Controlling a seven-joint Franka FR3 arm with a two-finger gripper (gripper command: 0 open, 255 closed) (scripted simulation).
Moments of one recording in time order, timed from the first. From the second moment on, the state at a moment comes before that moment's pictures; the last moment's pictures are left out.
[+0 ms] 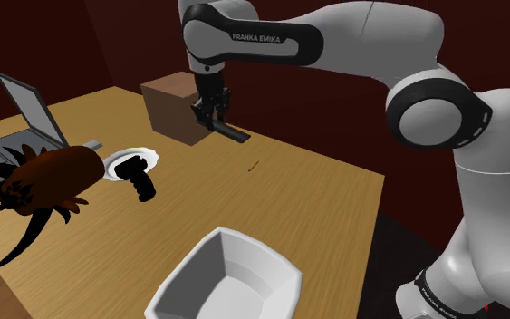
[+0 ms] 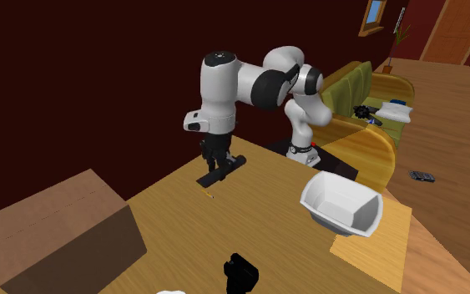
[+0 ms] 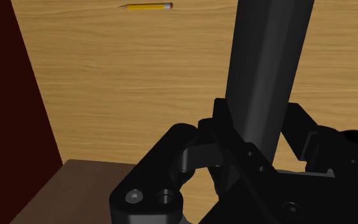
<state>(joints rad) 0.34 0.55 0.09 -1.02 -0.13 1.57 0.12</state>
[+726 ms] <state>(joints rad) 0.44 0.65 0.11 -0.93 -0.15 1.56 0.23</state>
